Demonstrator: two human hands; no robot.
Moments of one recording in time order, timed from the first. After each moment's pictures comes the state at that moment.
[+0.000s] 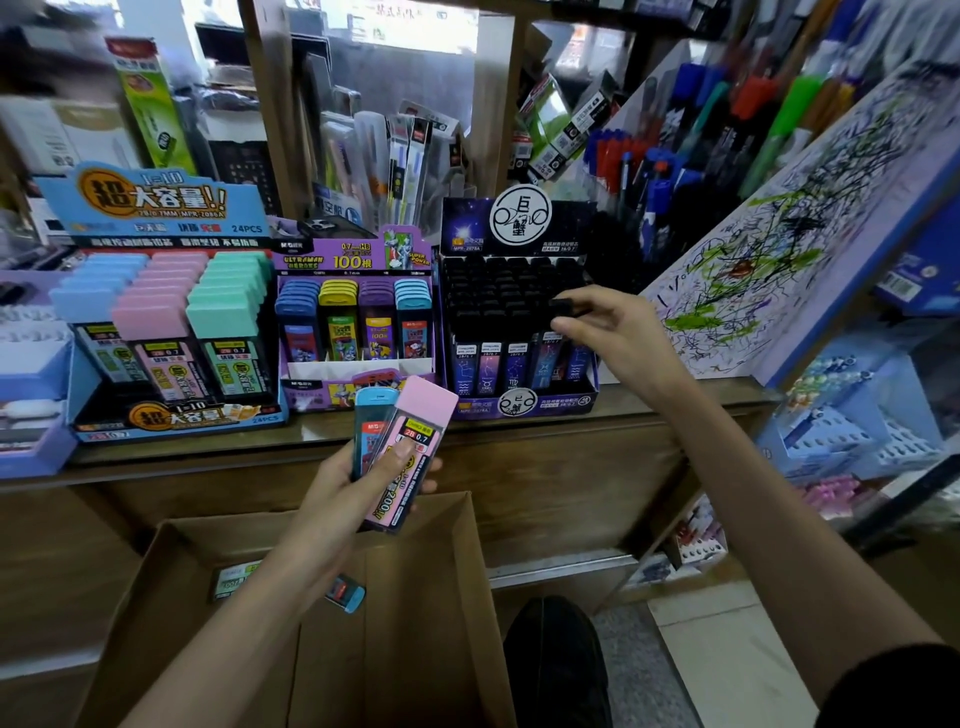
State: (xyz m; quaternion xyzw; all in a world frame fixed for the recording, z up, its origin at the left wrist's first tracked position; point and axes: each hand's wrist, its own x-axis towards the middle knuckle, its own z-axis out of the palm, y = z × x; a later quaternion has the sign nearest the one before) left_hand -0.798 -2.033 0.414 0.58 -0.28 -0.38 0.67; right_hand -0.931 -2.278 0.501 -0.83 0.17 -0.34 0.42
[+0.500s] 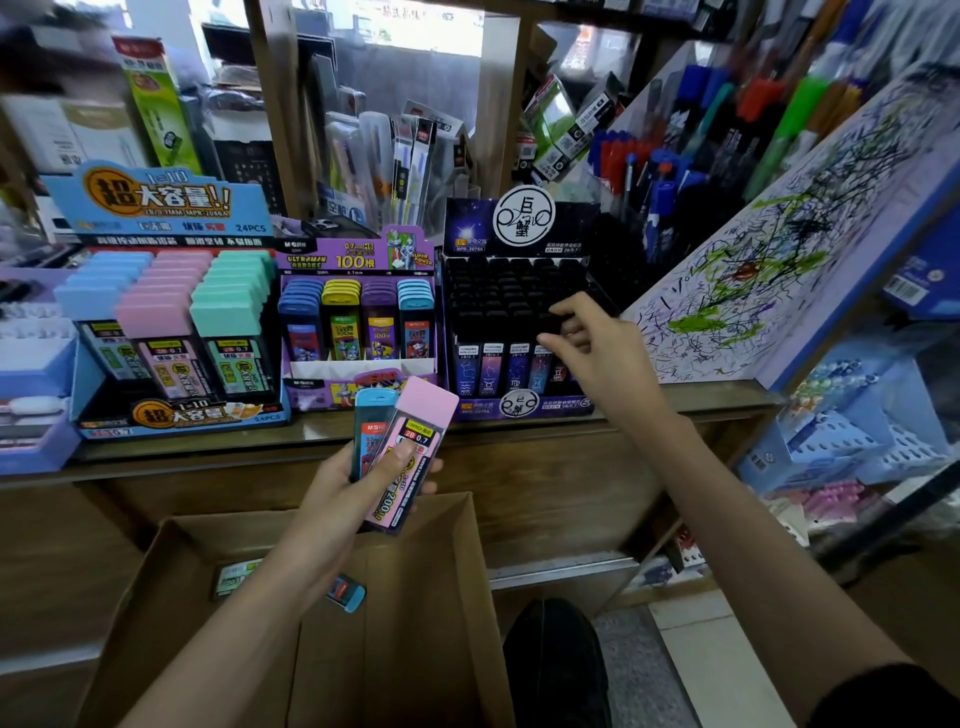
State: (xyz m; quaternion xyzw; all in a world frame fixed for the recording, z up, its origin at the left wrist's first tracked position) left_hand -0.796 -2.033 0.411 0.58 -0.28 -0.37 0.67; right_hand -0.922 -2.267 0.479 -0.89 0.24 -0.34 0.20
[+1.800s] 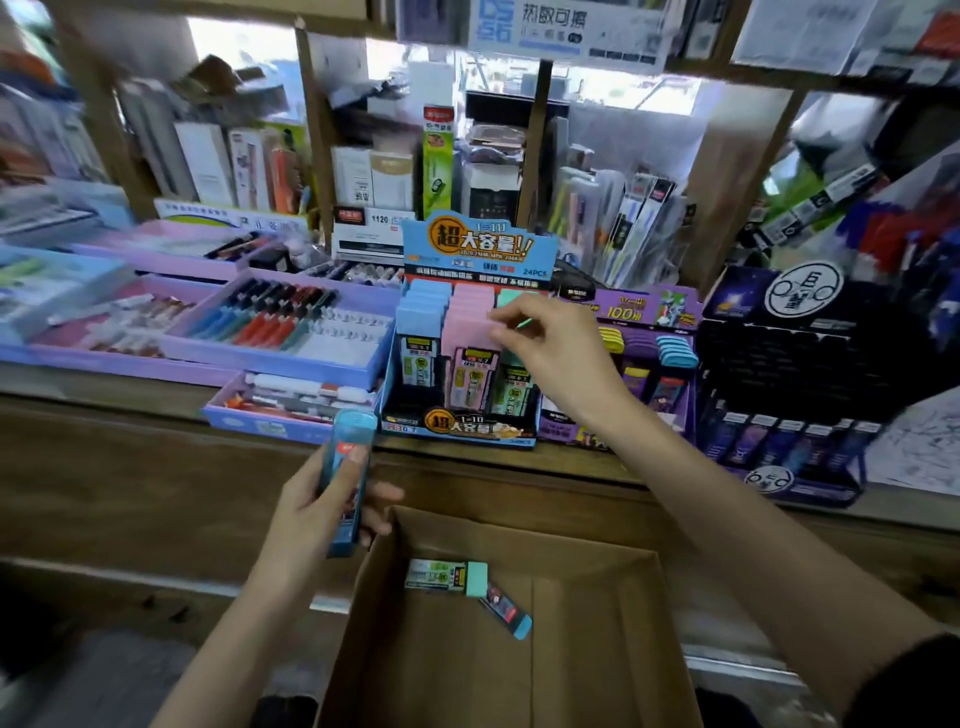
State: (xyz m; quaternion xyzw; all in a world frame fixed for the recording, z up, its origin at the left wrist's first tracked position) left_hand -0.668 -1.857 0.415 0.62 -0.16 -0.19 0.75; right_hand -0.712 -2.086 0.518 -0.90 0.07 -0.31 0.31
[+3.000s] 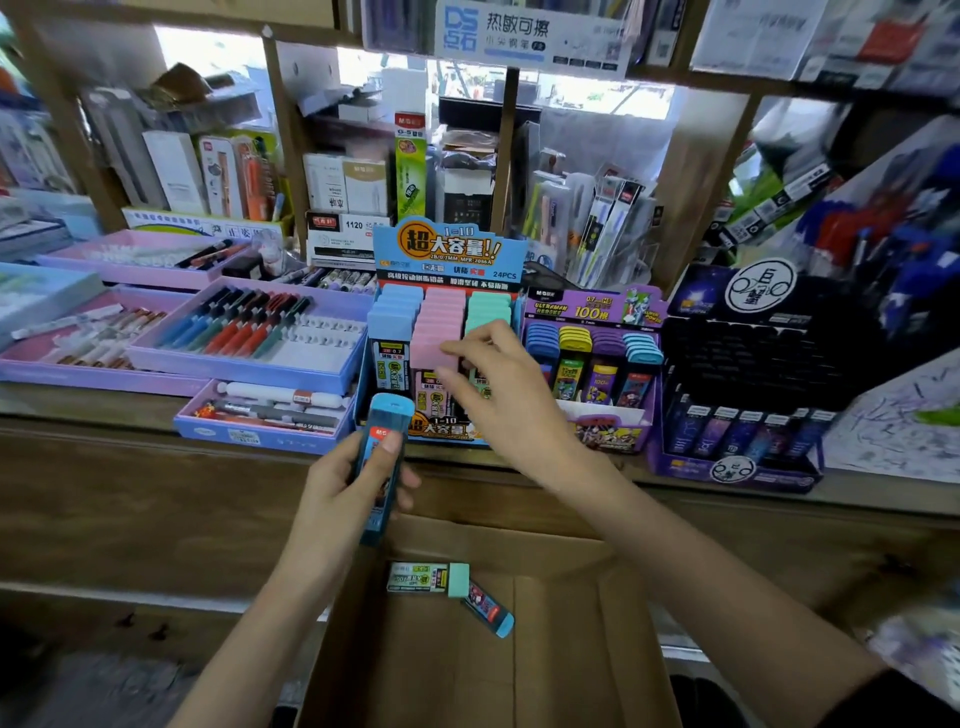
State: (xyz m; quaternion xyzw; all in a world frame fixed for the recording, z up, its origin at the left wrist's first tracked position) left_hand -0.695 -1.895 0.441 0.63 -0.25 -0.15 0.72; right_hand -0.737 -2.057 0.501 -0.92 0.03 -0.29 0.26
